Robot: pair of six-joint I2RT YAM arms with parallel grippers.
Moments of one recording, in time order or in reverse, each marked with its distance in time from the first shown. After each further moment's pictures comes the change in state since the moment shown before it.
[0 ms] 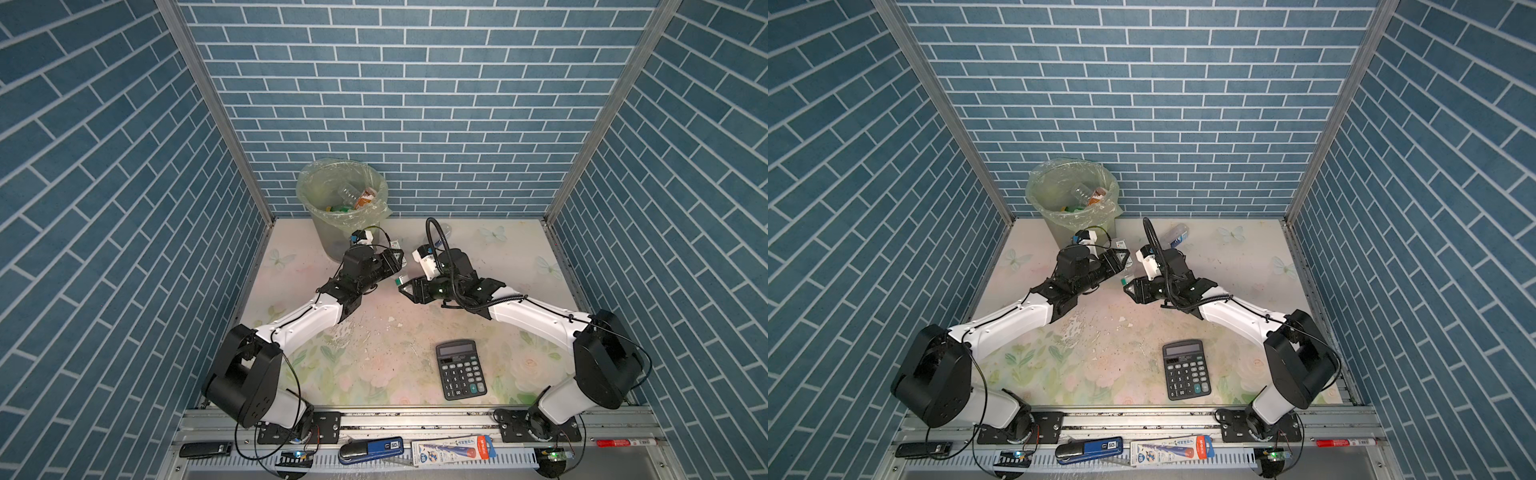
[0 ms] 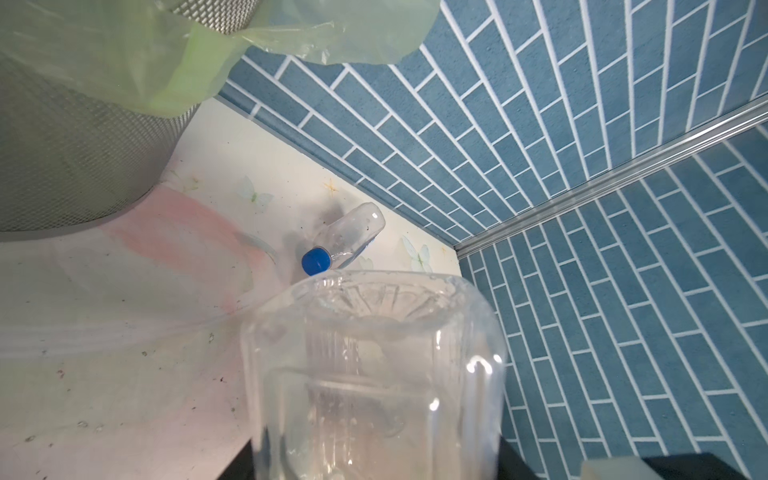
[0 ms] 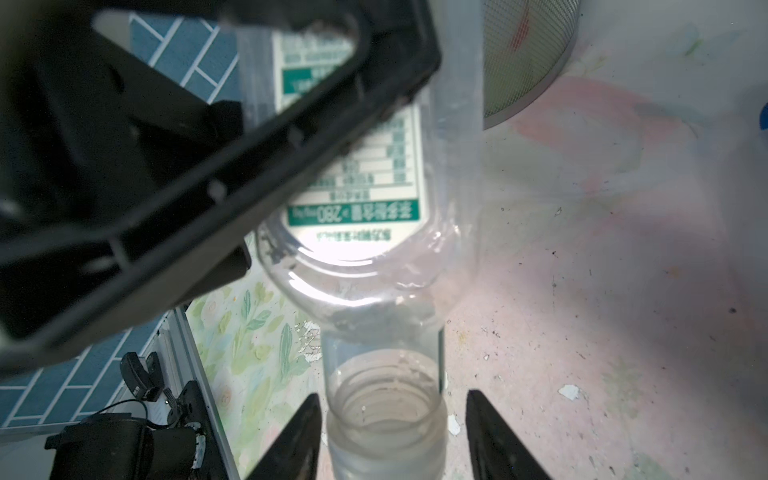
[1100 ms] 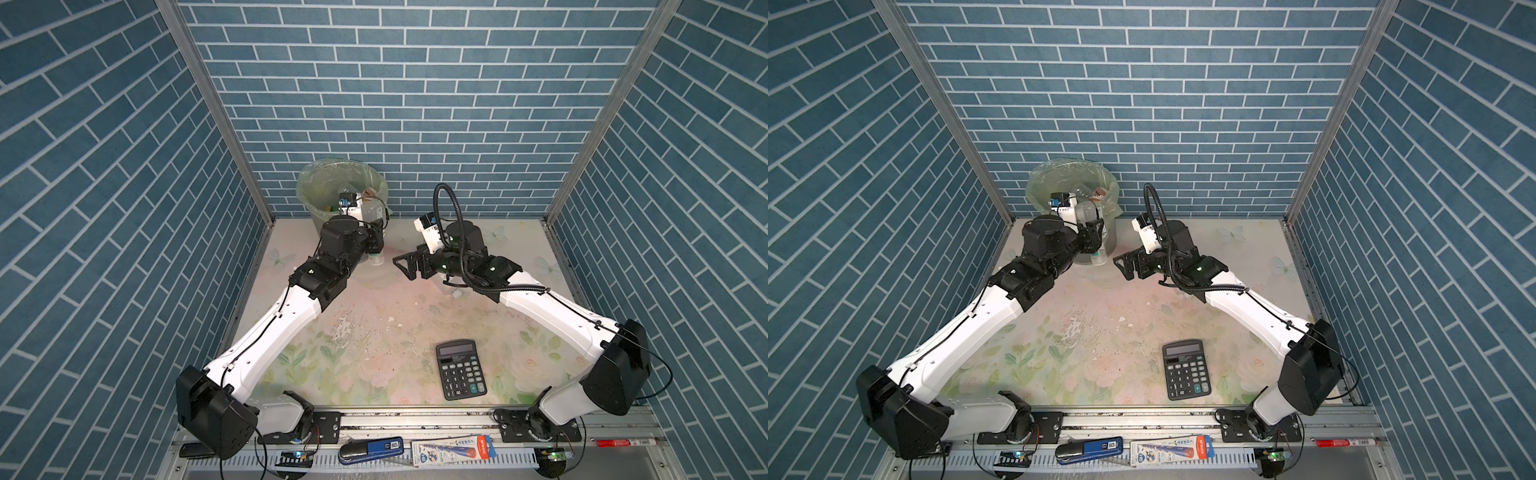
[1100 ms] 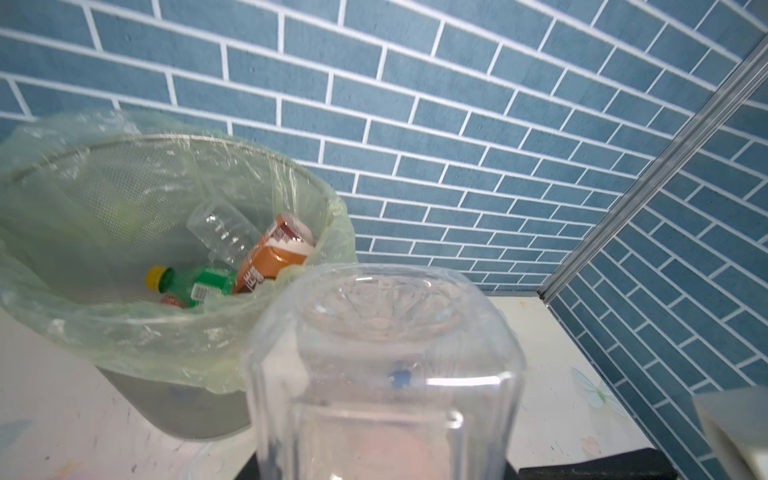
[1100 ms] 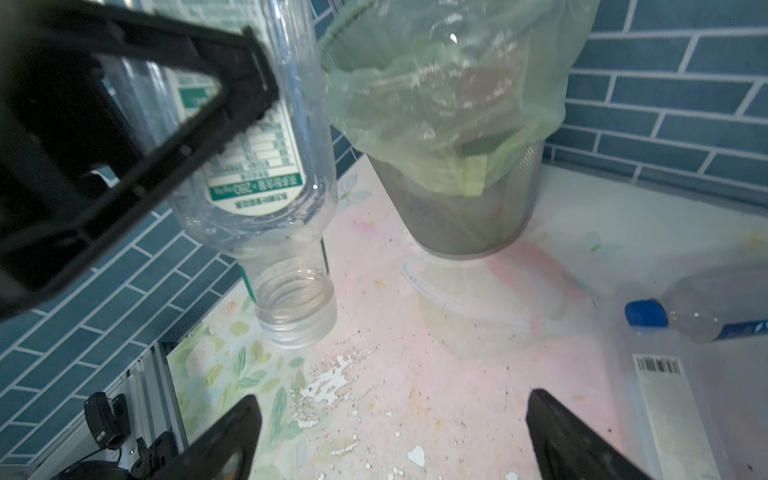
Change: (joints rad) left arm 0.000 -0.159 0.356 -0.382 -0.286 0.546; right arm -0.001 -0.041 0.306 -0.166 0.100 -0.179
